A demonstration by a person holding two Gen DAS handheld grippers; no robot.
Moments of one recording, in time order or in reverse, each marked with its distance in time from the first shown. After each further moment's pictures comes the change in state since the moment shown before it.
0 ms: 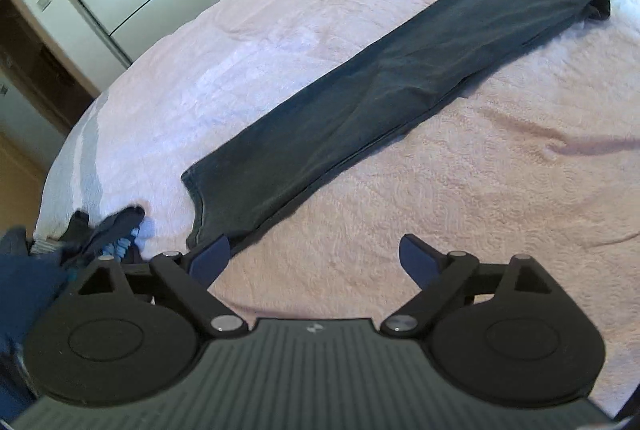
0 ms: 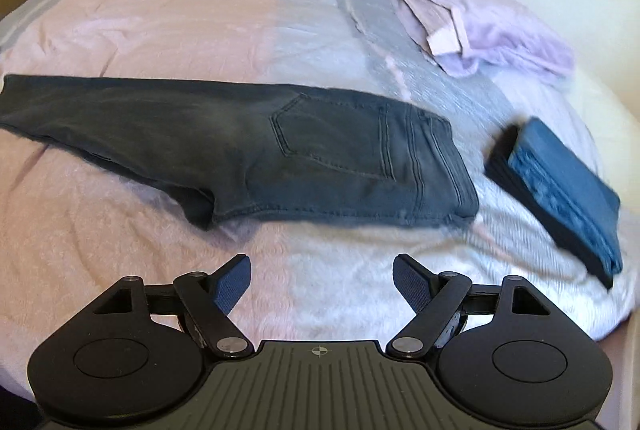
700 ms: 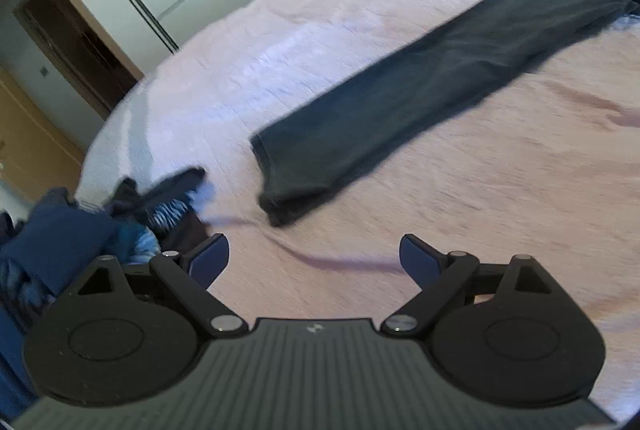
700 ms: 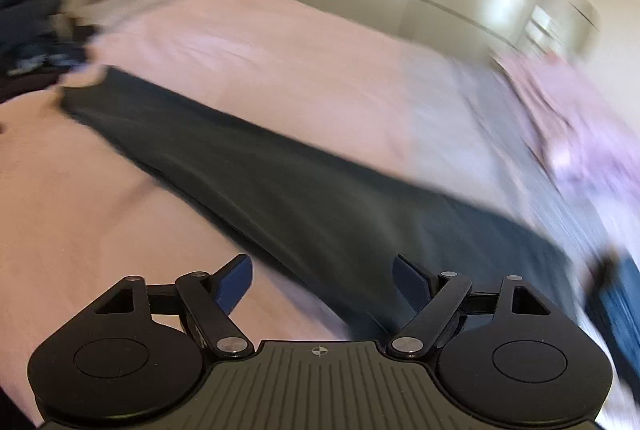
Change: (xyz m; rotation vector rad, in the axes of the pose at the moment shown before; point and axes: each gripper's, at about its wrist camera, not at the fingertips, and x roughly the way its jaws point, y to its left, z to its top) left arm 0.004 0.049 -0.040 -0.026 -0.019 0.138; right arm 0.034 0.171 0.061 -0.349 -0.224 0.242
